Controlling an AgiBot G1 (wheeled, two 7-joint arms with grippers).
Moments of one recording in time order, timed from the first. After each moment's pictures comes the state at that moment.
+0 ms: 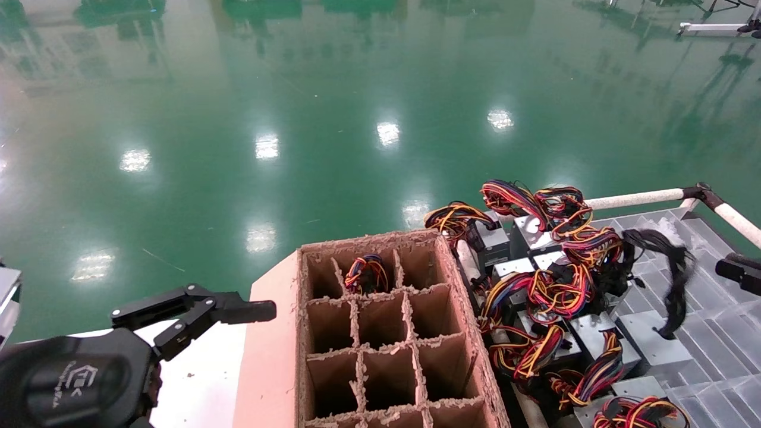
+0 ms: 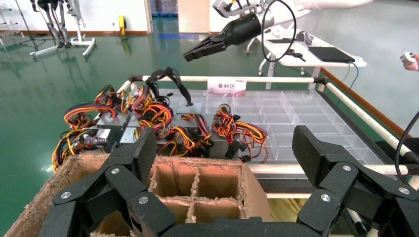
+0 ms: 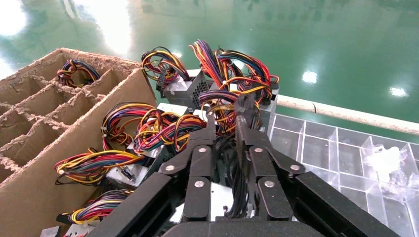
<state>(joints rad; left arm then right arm) -1.08 0.60 0.30 -1.28 0.72 1.49 -0.18 1.50 -0.42 -1.17 0.08 -0.23 -1.55 -0.26</state>
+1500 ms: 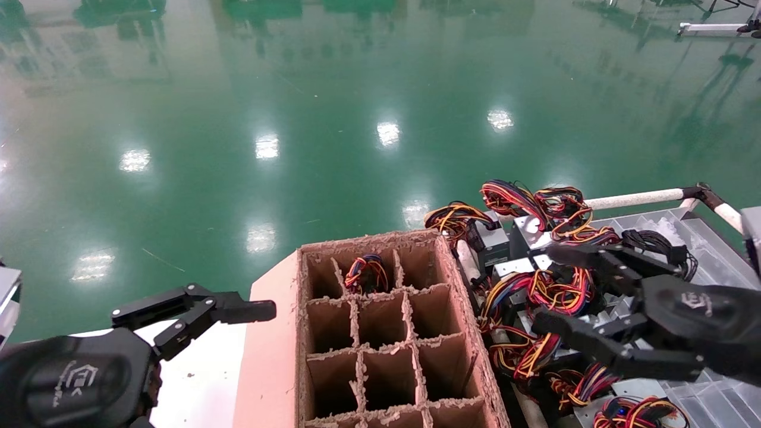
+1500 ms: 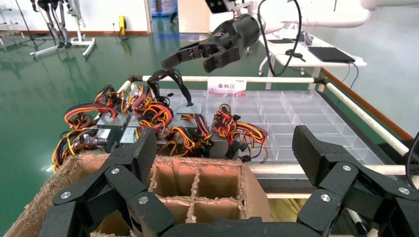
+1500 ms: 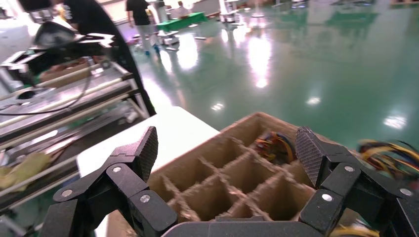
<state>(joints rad) -1.08 0.60 0.30 -1.28 0.72 1.49 -0.18 1.29 -0.52 -0.71 0.70 -0.47 -1.53 -0.02</state>
